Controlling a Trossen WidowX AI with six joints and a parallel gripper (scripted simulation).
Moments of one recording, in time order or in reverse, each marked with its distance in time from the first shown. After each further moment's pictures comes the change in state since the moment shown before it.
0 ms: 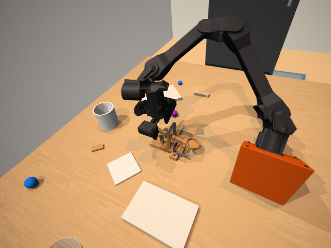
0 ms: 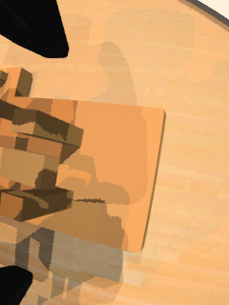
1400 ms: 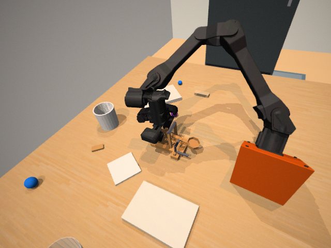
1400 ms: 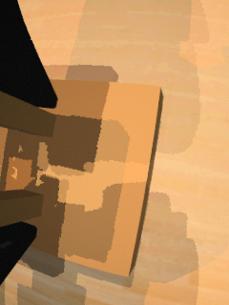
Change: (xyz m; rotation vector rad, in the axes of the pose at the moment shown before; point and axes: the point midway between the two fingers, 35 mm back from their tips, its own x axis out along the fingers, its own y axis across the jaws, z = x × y) arm 0.033 -0.003 -0.004 0.000 0.018 -0.006
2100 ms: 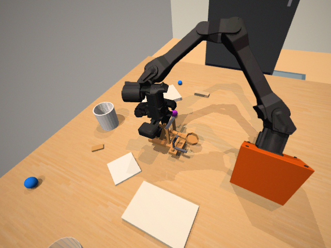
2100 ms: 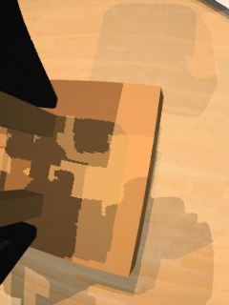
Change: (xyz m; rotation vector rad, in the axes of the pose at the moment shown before) arm -0.025 0.001 0.004 0.004 -0.006 0.005
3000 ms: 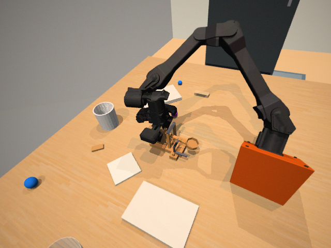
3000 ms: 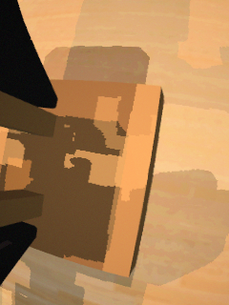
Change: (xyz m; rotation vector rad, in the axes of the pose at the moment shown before) arm 0.027 0.000 0.000 -0.004 0.001 -0.002
